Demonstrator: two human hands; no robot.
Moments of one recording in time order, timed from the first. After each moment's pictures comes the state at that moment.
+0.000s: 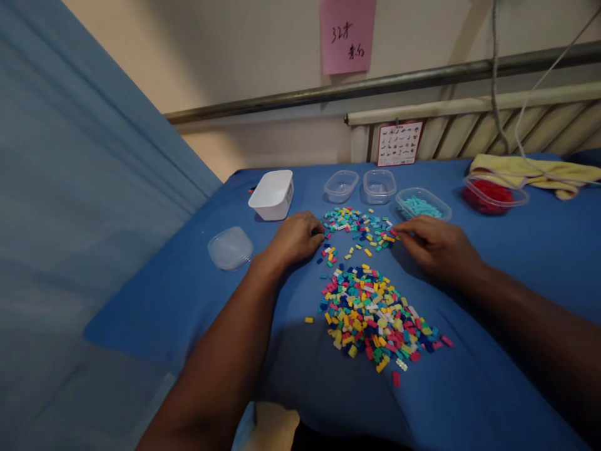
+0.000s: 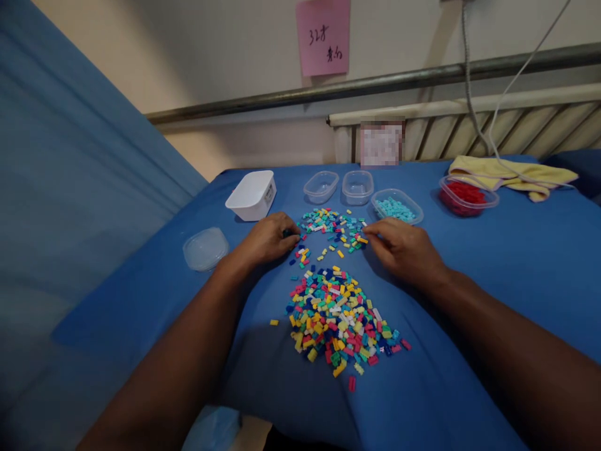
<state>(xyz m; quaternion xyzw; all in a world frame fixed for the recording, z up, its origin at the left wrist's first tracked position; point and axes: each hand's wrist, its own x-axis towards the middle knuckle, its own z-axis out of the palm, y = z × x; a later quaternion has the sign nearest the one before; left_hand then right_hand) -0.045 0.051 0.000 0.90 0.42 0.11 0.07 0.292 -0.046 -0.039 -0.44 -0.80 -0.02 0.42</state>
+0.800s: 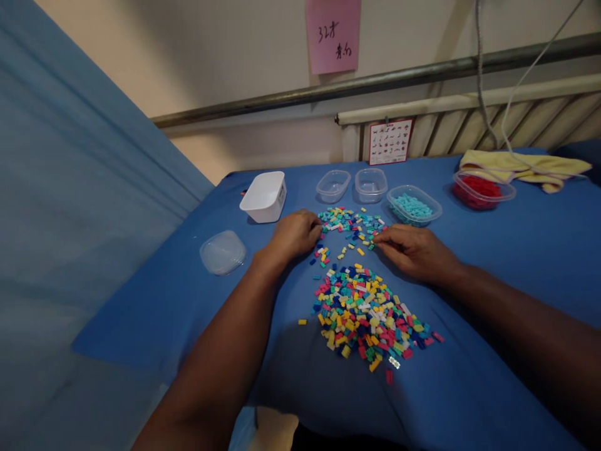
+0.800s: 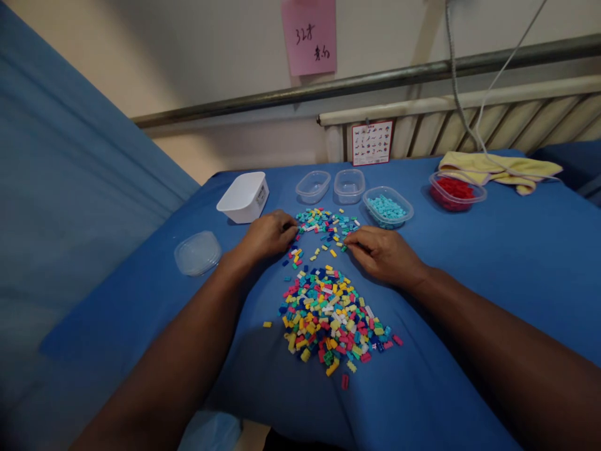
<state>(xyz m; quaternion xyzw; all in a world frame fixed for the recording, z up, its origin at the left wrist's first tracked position) -0.020 0.057 0.006 0.86 0.48 0.12 0.11 0.277 -0.045 -0.049 -0.40 -0.82 0.07 0.41</state>
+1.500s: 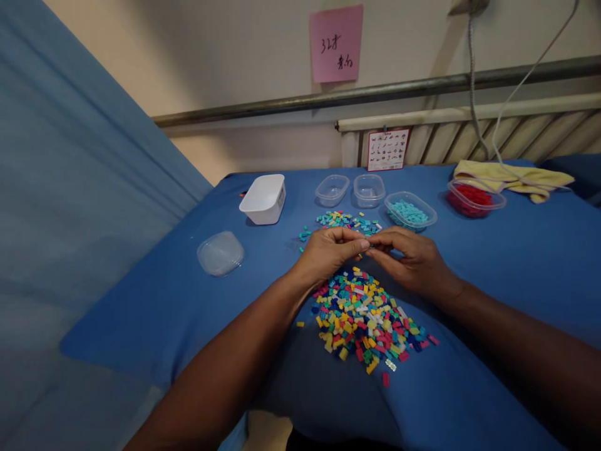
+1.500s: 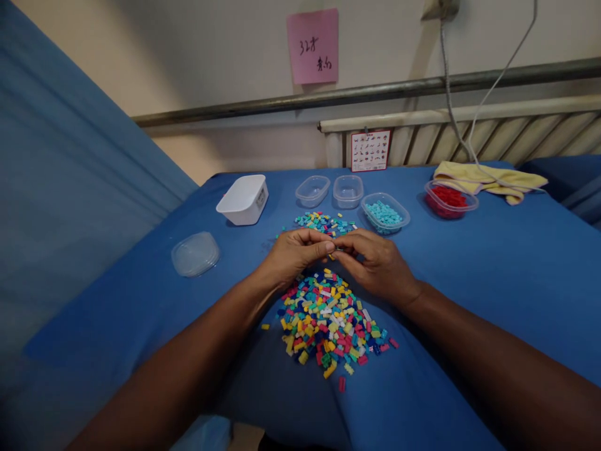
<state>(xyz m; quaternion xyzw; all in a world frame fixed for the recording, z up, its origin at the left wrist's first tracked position) 0.043 -0.013 0.003 0.58 0.38 0.36 0.63 0.251 -0.063 -0.027 -0.40 -0.78 0.05 0.47</state>
